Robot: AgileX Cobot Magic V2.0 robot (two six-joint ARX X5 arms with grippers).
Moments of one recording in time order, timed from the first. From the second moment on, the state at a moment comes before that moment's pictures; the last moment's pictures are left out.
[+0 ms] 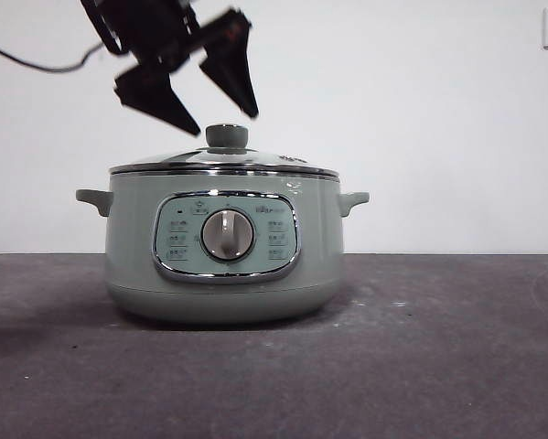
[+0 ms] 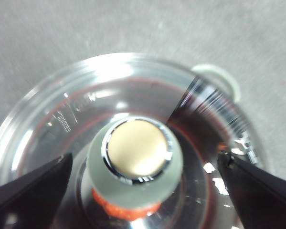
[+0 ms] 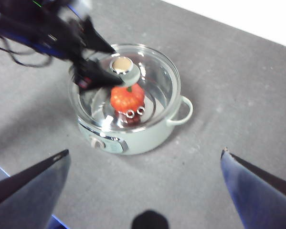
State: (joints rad) left arm -0.45 1.63 1.47 -0.54 0.21 0.10; right arm 0.63 1.14 1.75 -1.23 0.03 -0.01
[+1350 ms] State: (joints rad) left arm -0.45 1.07 1.47 -1.16 0.37 0.10; right arm 0.63 1.17 1.75 -1.35 -0.29 -0.03
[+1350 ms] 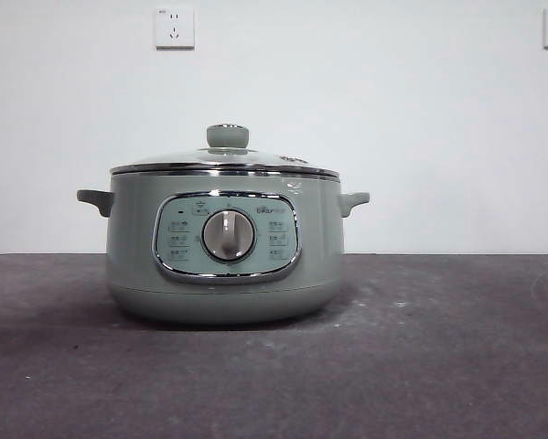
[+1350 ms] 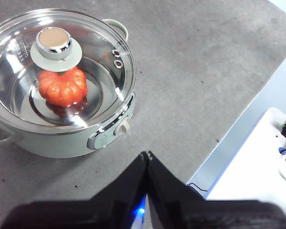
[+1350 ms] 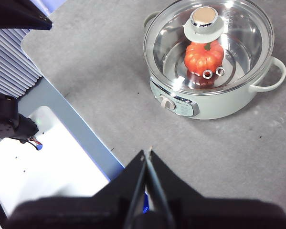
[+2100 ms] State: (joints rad) left arm -0.30 0.95 1.45 -0.91 0.34 0.17; right arm 0.63 1.17 1.75 -1.35 -0.29 -0.03
